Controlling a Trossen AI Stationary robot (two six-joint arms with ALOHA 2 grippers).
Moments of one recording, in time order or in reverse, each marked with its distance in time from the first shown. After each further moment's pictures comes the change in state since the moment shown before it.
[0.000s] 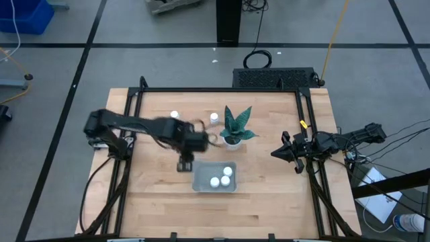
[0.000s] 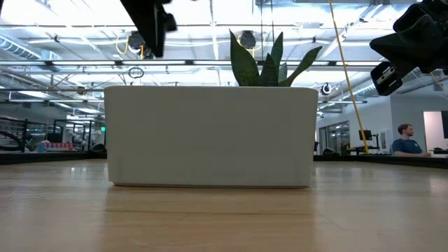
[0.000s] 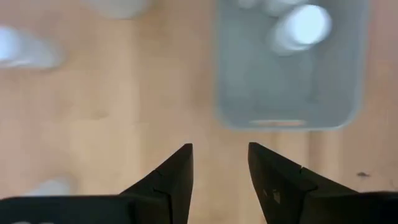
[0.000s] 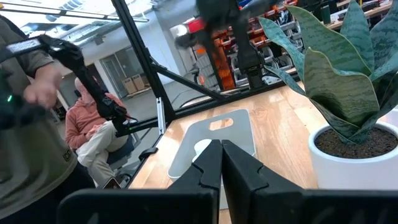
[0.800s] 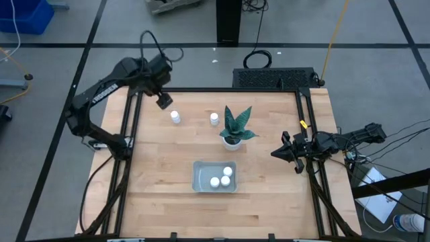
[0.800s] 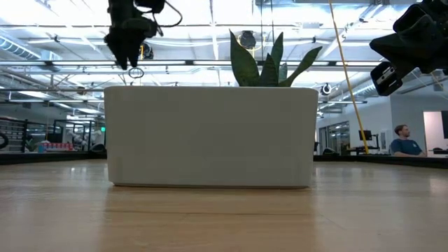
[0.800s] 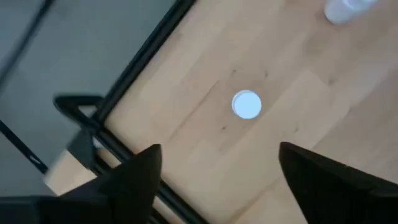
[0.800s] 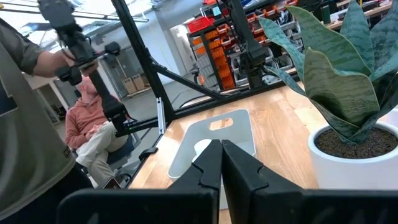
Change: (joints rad) left arm 0.781 -0.230 -0.001 -0.189 -0.119 0.063; right arm 0.000 0.000 0.000 0.000 0.000 0.000
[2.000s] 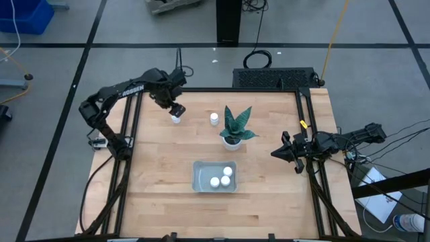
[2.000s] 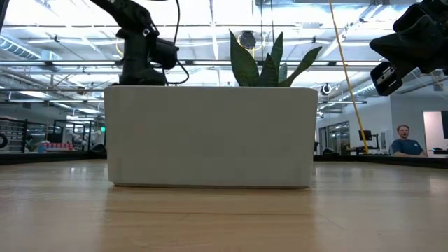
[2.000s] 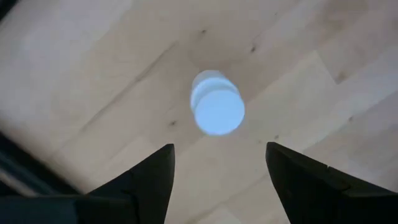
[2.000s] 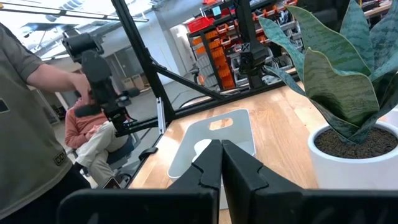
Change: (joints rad) left arm 0.039 0.191 -0.289 0.241 0.207 -0.145; right arm 0.000 0.000 0.000 0.000 0.000 0.000
